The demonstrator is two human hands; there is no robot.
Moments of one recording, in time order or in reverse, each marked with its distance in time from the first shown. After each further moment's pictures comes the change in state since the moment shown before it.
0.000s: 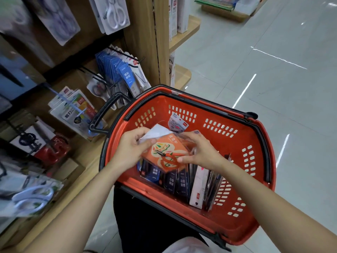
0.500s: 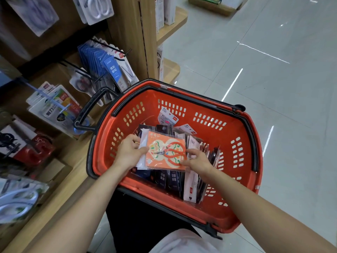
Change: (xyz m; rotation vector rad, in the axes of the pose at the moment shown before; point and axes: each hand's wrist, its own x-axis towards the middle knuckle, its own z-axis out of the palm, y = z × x) left_hand 0.011 -0.053 0.030 0.194 0.083 -0.415; right_hand -0.021 0.050 0.045 0.565 0.131 0.615
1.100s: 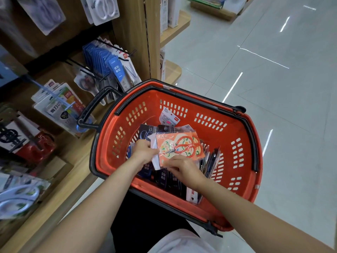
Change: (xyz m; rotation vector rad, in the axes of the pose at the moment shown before) left_hand 0.006 0.011 0.034 0.074 -0.106 -0.158; right_hand -0.016 0.012 0.033 -0.742 -0.047 -0.994
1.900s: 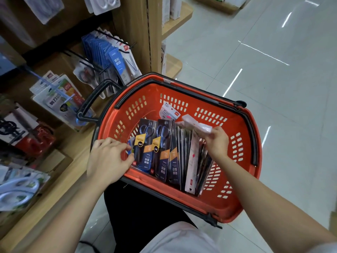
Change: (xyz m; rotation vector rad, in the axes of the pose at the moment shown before) left_hand -0.053 -0.065 -0.074 0.797 0.478 0.657; right_hand 0.011 0.054 -0.069 0.021 0.486 0.734
